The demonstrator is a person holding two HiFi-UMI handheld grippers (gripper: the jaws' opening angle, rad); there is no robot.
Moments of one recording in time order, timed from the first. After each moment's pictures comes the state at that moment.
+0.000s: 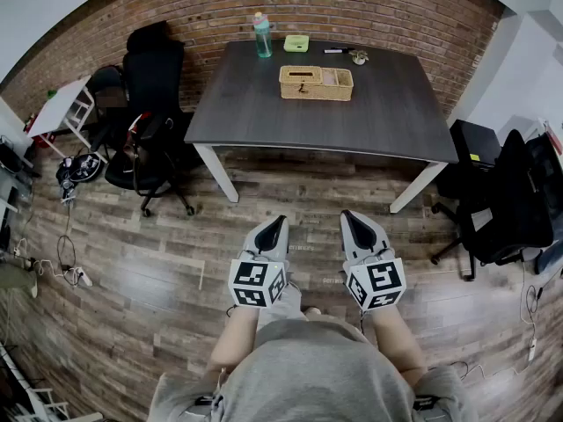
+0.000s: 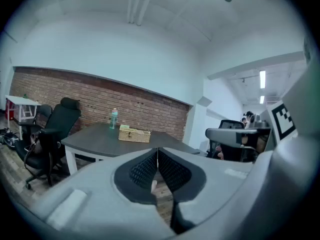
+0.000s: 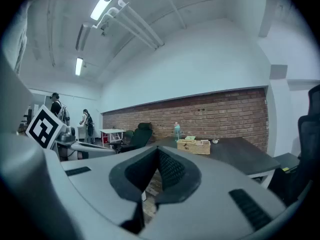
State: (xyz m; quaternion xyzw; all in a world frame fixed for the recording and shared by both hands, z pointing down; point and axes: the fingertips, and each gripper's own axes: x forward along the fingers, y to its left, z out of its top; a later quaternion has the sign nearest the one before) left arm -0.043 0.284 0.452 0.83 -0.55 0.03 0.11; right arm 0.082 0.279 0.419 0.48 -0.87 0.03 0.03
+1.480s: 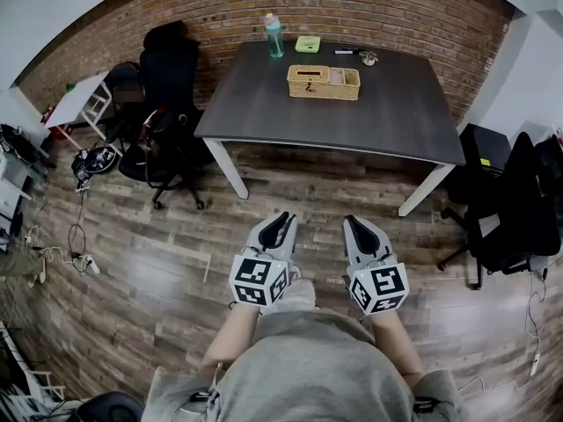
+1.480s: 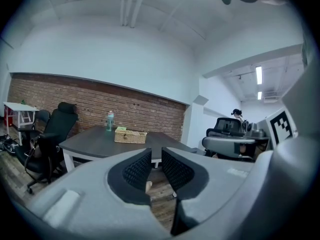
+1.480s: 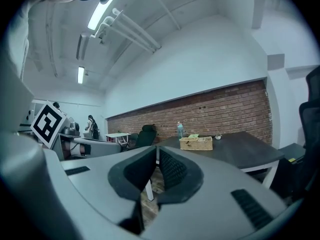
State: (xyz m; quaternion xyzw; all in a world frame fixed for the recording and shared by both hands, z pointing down) left arm 0.005 0.315 0.442 0.83 -0.54 0.04 0.09; right arm 0.123 0.312 0.433 0.46 -0.89 0.05 0.01
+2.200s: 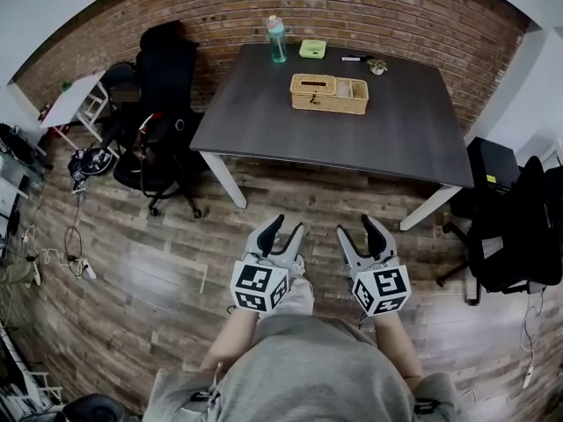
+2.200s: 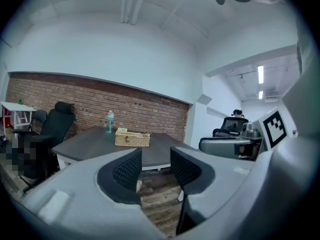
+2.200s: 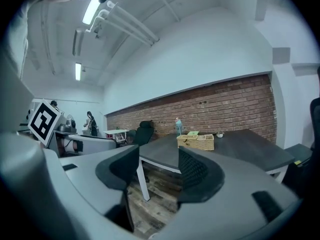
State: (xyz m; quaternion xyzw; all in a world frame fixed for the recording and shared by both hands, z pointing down) left arm -0.009 0.226 0.451 0.84 -0.54 0.04 0.09; right arm 0.113 0.212 0.450 0.45 -0.89 0.06 0.03
